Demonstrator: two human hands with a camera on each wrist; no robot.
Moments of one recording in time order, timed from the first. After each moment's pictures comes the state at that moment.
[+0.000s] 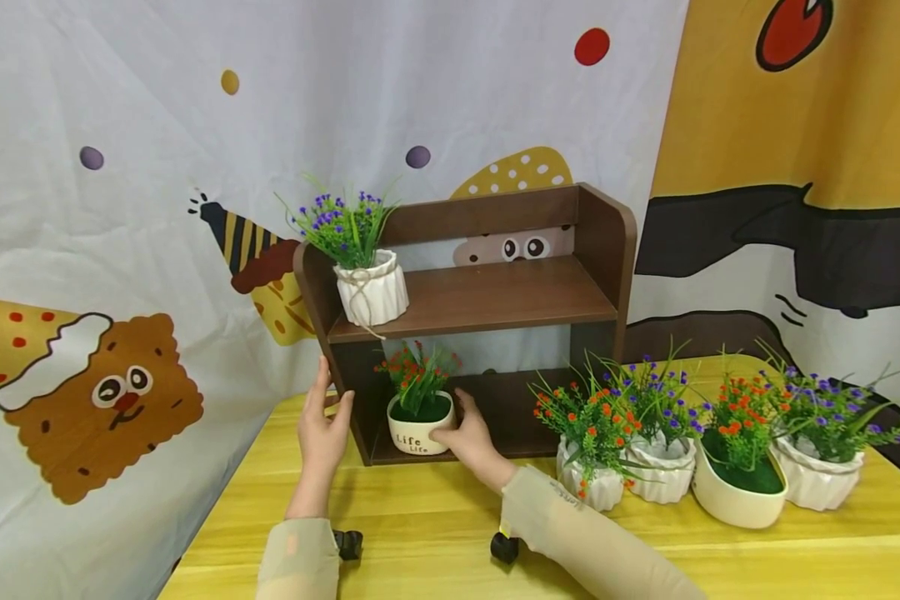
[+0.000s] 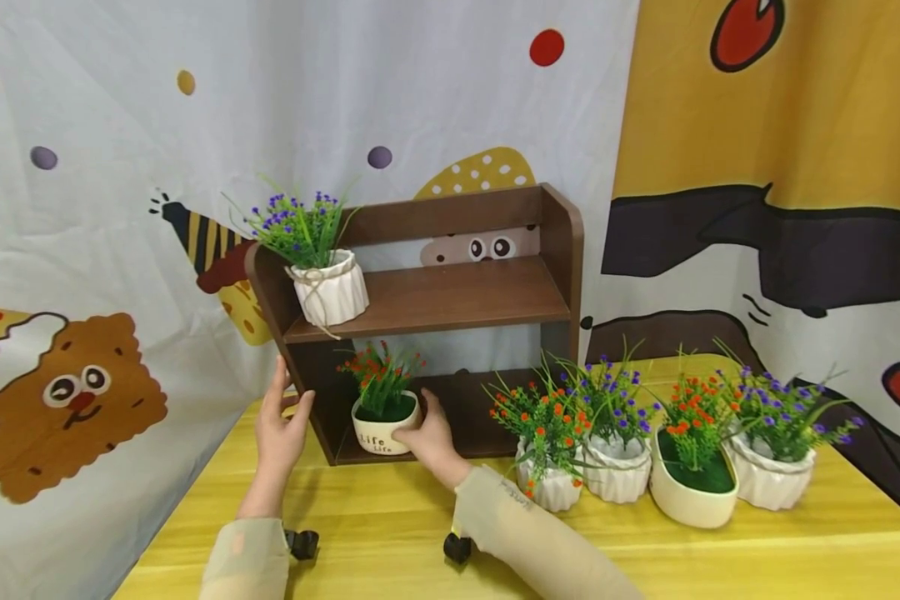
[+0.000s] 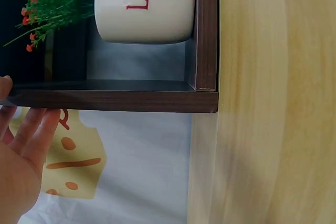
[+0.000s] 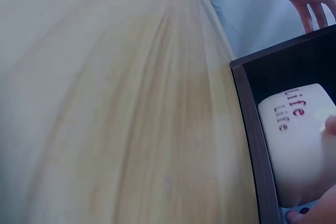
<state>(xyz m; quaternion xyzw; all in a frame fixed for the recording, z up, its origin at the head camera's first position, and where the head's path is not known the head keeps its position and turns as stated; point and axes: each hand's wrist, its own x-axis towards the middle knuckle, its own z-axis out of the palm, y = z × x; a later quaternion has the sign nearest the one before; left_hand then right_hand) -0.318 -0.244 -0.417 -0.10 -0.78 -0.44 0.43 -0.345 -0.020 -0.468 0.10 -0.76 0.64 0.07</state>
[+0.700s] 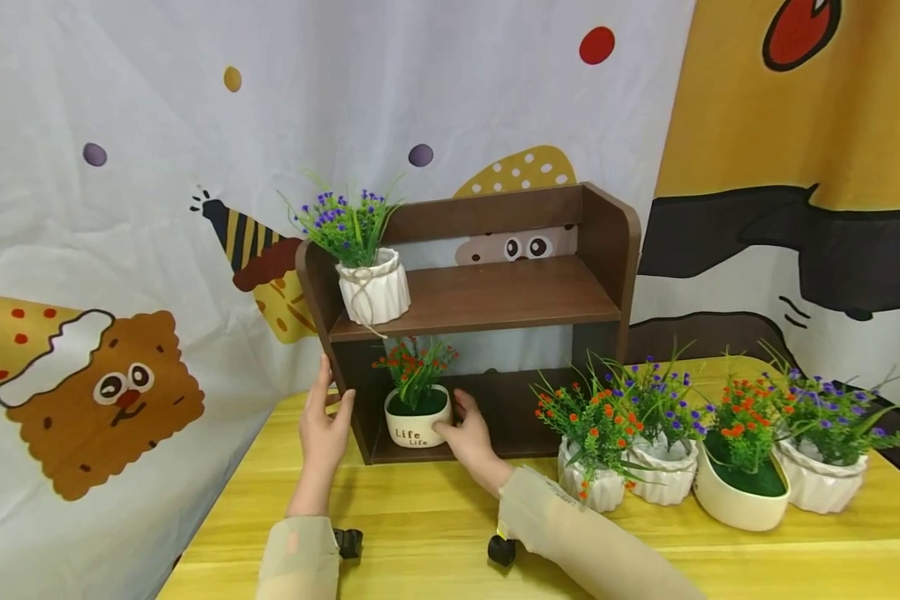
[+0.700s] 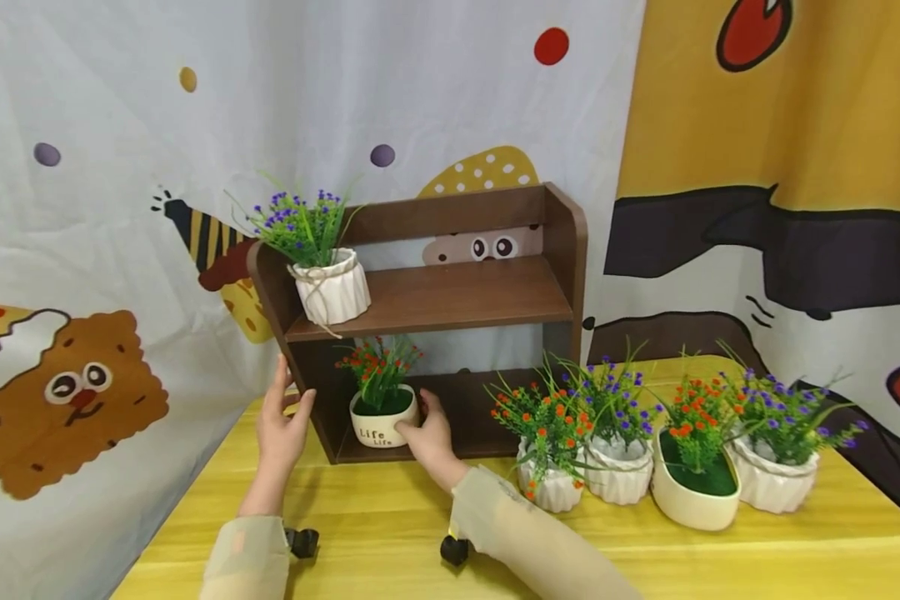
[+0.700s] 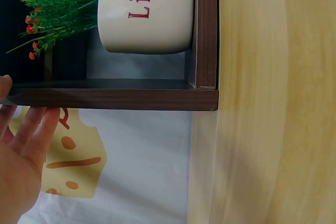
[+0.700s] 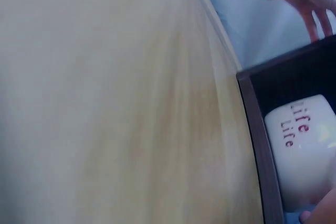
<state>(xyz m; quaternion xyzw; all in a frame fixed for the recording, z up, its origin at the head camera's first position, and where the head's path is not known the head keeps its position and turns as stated) -0.319 -0.245 -0.417 -0.10 -0.79 -0.43 0.43 -0.345 -0.027 -0.470 0.09 -0.72 0.68 0.08</state>
